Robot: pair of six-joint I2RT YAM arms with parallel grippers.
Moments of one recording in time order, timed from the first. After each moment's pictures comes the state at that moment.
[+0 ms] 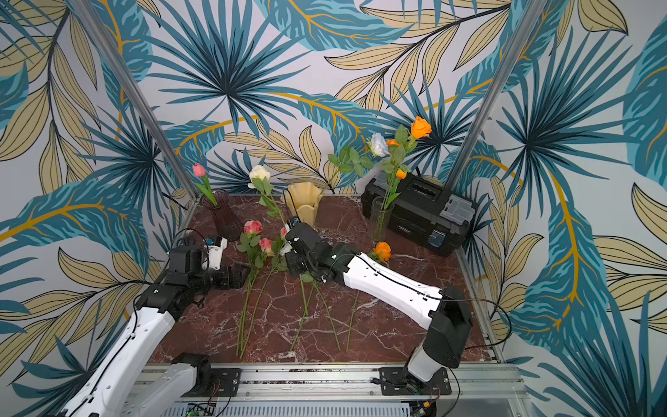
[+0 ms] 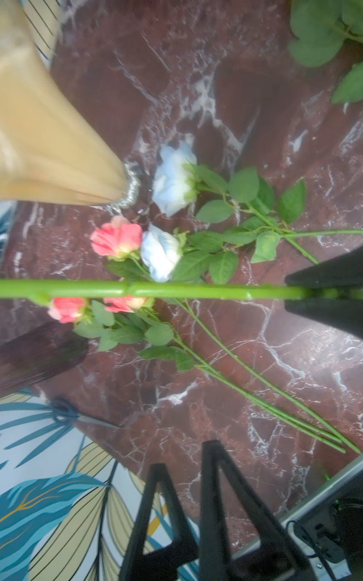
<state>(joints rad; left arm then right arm) -0.10 0.89 0.76 -0.62 0.25 -0.16 0.91 1.61 1.50 -0.59 0.22 0.35</state>
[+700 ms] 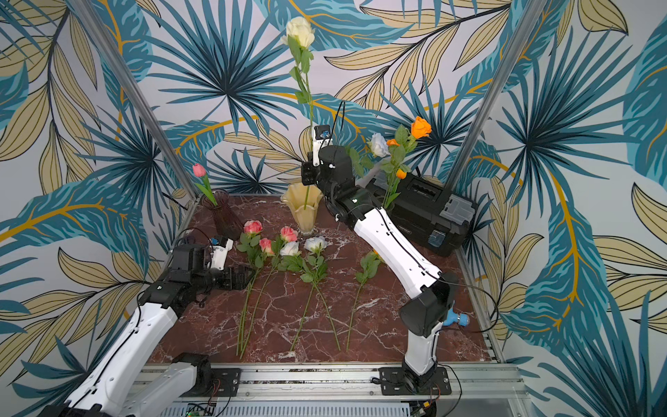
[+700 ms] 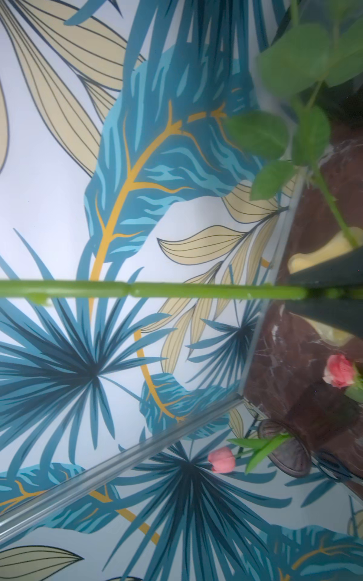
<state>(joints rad) -0.10 0.93 0.76 -0.62 0.35 -0.14 0.61 1.91 2.14 -0.29 0.28 0.13</state>
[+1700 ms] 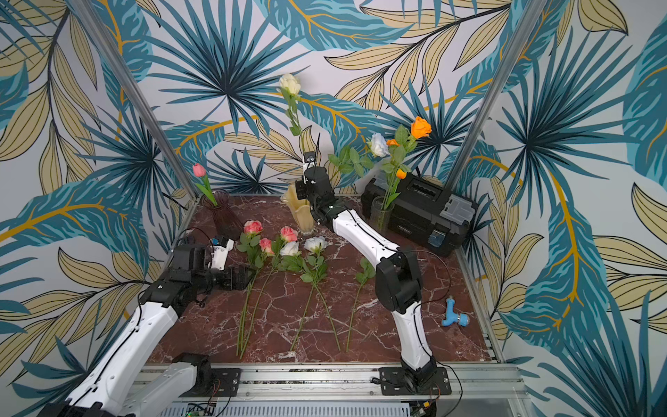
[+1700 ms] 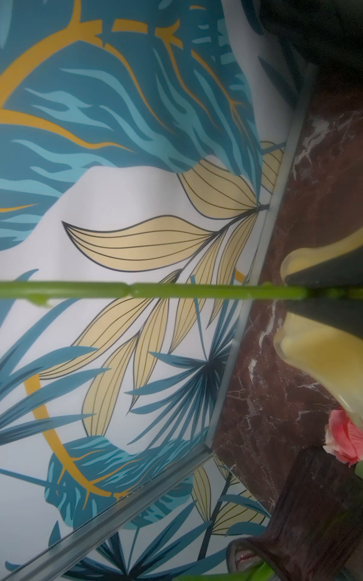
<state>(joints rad) -0.10 0.94 0.76 -0.62 0.35 -0.14 0.58 2.13 1.95 -0.04 0.30 0.11</state>
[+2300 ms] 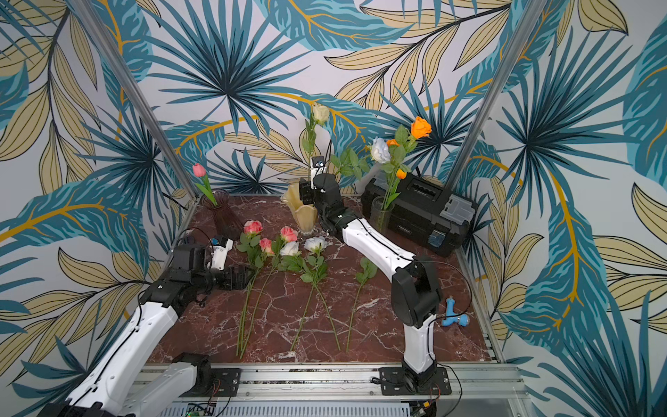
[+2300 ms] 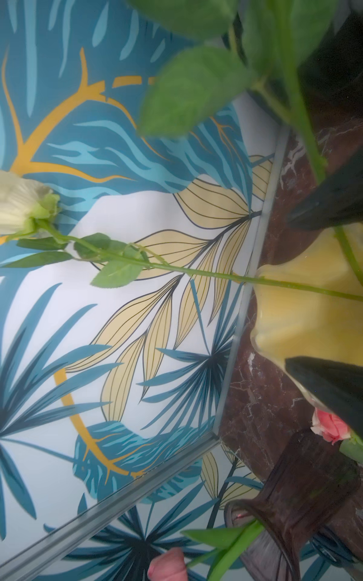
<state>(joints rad) -0.10 0.94 0.76 -0.62 0.32 -0.14 0.59 1.90 1.71 0.06 0.31 0.13</state>
